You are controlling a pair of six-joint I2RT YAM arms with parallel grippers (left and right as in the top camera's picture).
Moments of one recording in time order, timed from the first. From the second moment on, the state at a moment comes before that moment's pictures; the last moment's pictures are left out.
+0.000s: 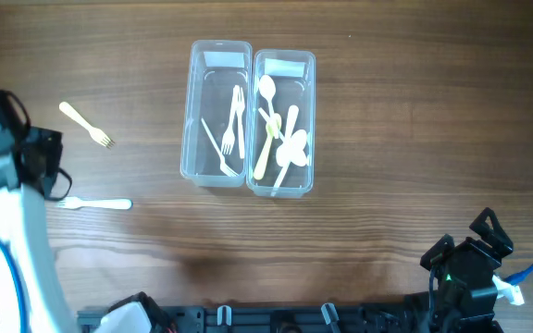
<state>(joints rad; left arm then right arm) 0.43 1.25 1.20 -0.93 -0.12 -0.93 0.15 0.01 0.40 -0.94 0.58 2.06</state>
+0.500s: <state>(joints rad) 0.27 1.57 0.88 -0.79 -0.02 -1.03 0.15 0.01 0.40 -0.94 0.58 2.06</state>
